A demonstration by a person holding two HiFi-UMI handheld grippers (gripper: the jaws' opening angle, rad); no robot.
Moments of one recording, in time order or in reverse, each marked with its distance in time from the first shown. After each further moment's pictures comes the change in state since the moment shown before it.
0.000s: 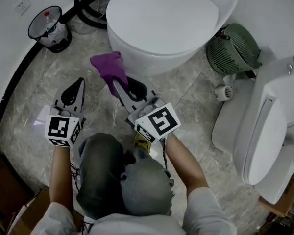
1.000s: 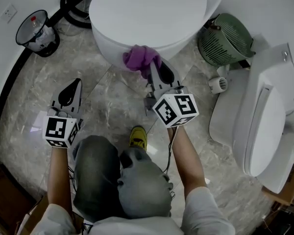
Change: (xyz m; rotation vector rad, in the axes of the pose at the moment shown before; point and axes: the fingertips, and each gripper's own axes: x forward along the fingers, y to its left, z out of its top) left arm 0.021 -0.025 -0.012 0.019 0.009 -0.070; right arm -0.075 -0.135 0.003 0.138 -0.112 -0.432
